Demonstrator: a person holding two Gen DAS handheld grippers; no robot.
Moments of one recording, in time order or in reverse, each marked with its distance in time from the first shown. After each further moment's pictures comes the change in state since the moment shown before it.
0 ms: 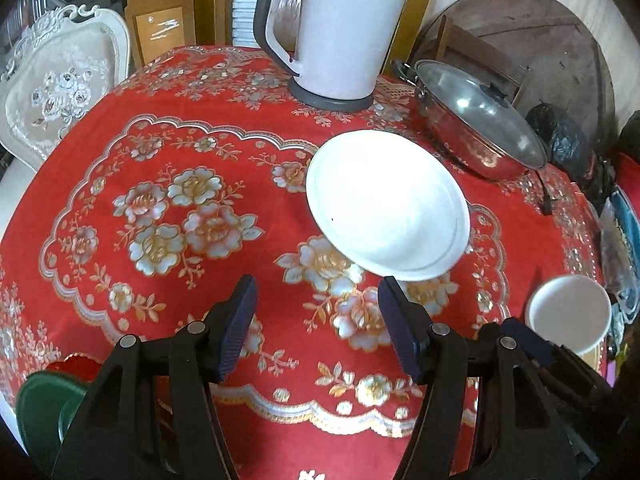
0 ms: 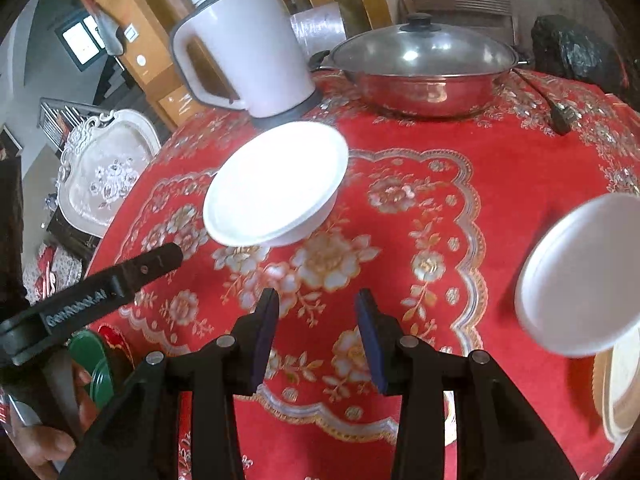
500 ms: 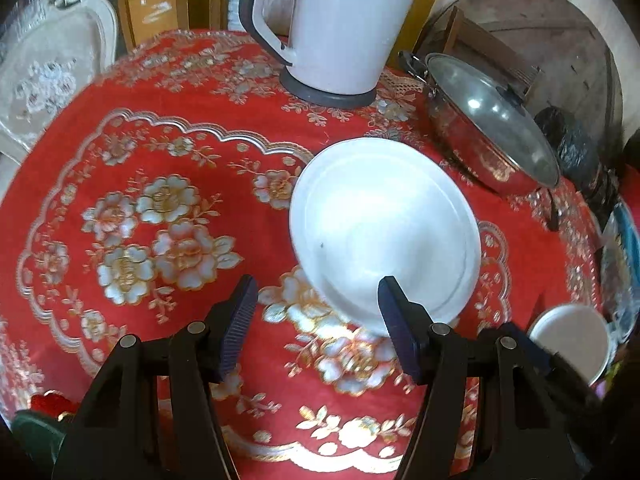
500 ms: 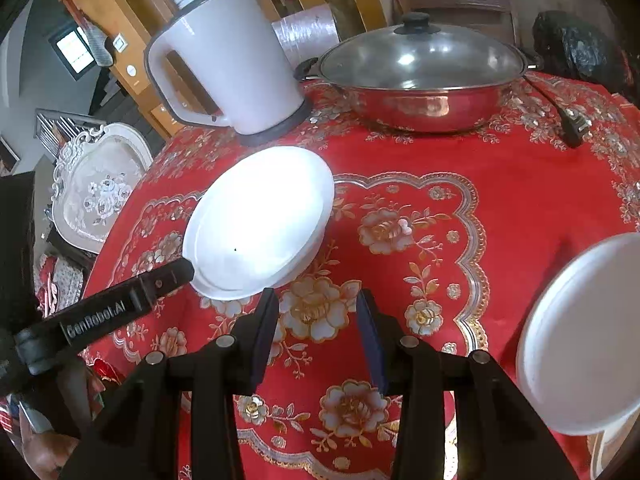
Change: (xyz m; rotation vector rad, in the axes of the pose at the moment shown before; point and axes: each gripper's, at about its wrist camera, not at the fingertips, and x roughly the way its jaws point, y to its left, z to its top) left arm 0.039 -0.001 0.035 -0.043 0.070 -0.036; right arm 0.023 -0.014 0.030 0.024 0.004 0.013
